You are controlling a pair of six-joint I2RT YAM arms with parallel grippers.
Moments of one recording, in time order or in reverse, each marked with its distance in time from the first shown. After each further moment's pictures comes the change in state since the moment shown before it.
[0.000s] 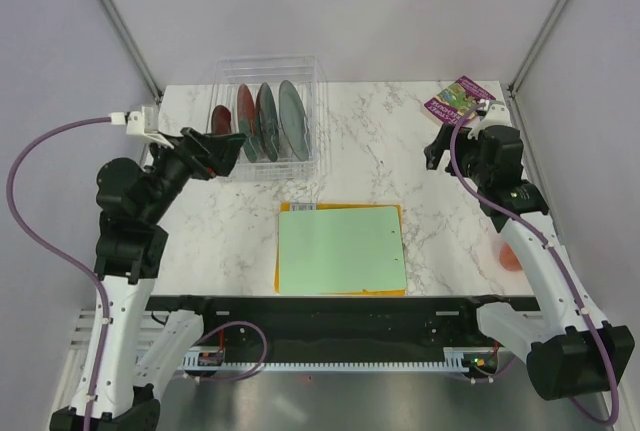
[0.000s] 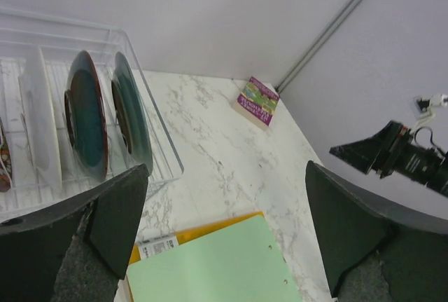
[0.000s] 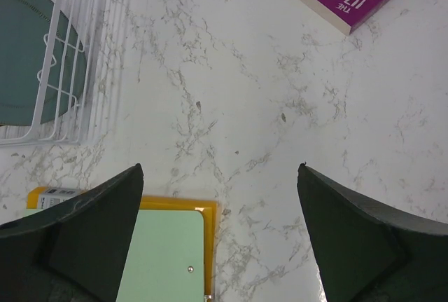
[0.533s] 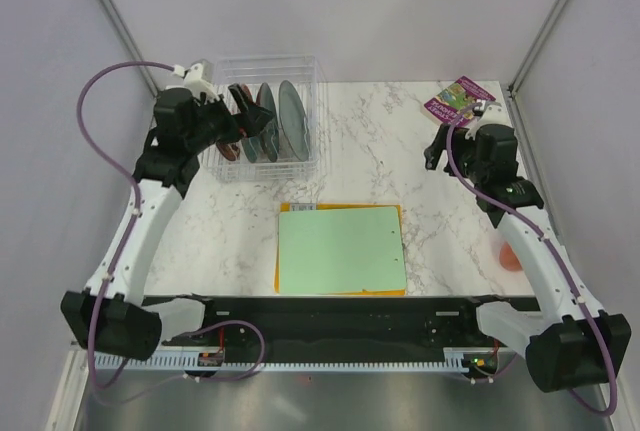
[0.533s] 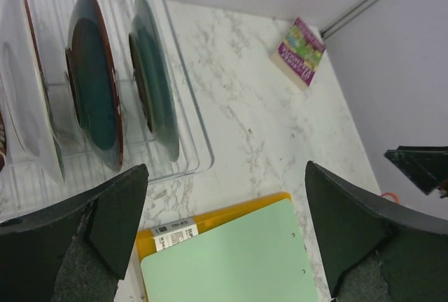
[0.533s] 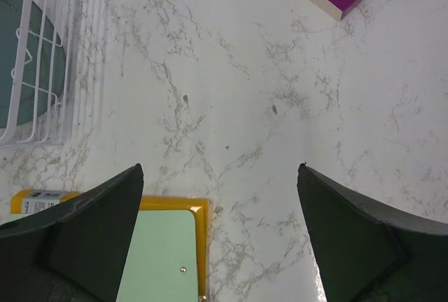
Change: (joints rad) left arm -0.040 0.442 0.252 -0.082 -0.024 0.035; right arm 0.000 0.028 -0.002 -0.005 0.031 0.007
